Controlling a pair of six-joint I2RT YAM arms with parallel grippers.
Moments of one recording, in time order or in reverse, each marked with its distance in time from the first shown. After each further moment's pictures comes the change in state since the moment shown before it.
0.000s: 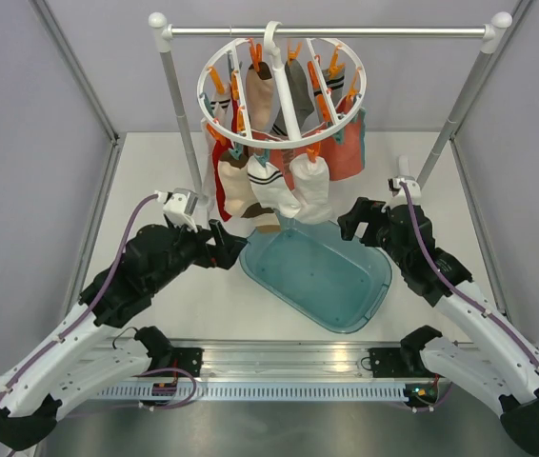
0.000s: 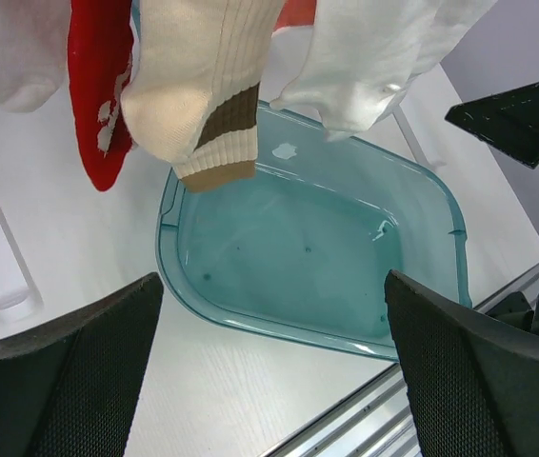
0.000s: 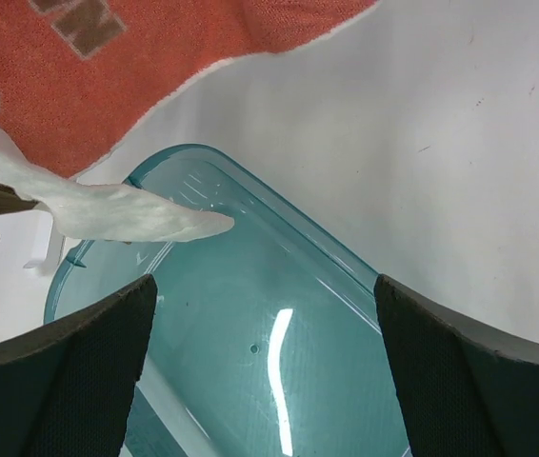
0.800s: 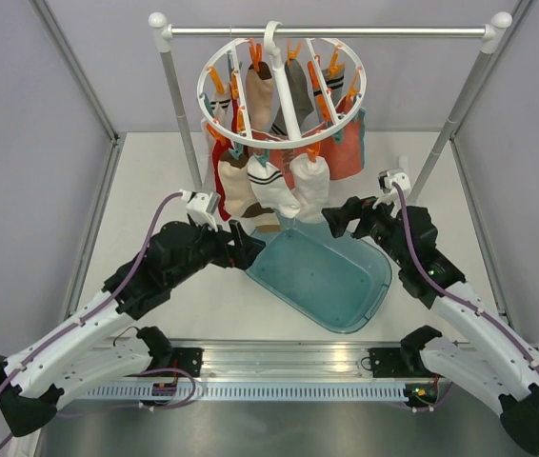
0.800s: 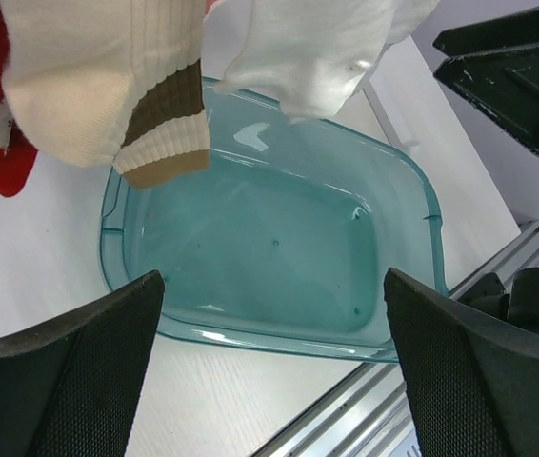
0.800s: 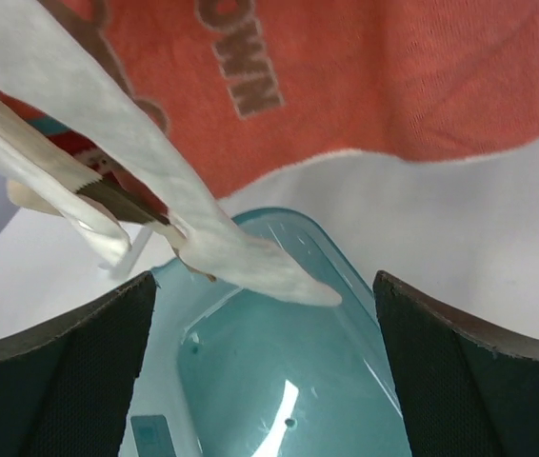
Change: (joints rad) left arm -0.047 0.089 -0.053 0.133 0.042 -0.043; right arm 0.000 0.002 -0.076 0.328 -0.201 -0.148
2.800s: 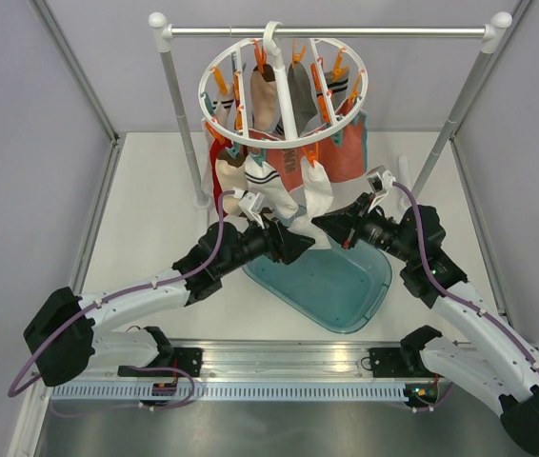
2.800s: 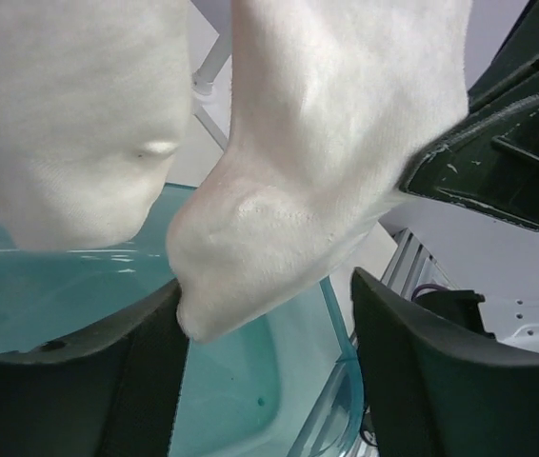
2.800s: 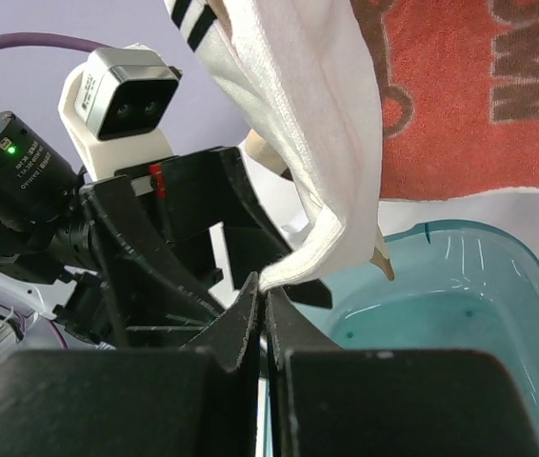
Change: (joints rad) left arm -0.075 0.422 -0.161 0.843 0.208 -0.092; right arm 0.000 0.000 0.022 0.149 -0.473 0.138
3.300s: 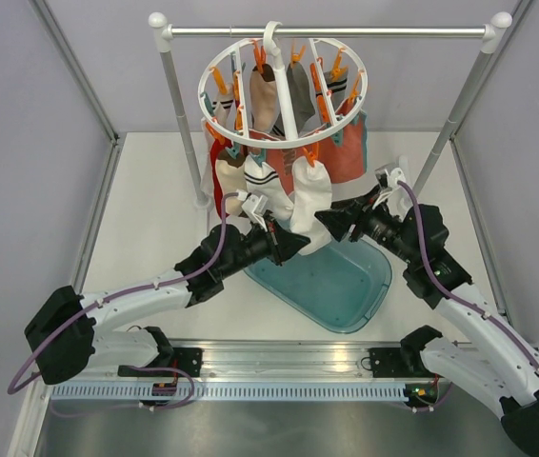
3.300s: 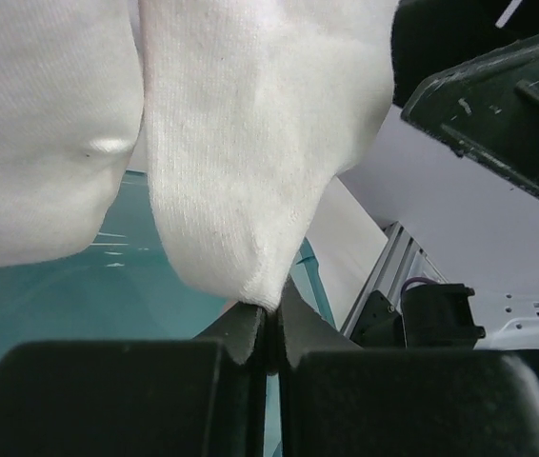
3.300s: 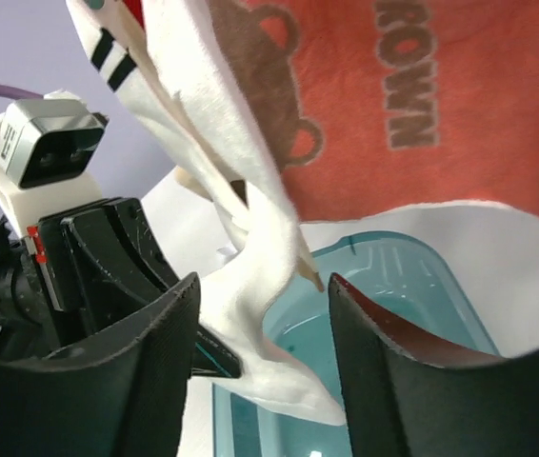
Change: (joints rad) left arm -0.028 0.006 0.000 0.019 0.002 -0.018; right arm 0.000 -0.012 0.028 -0.060 0.155 -0.072
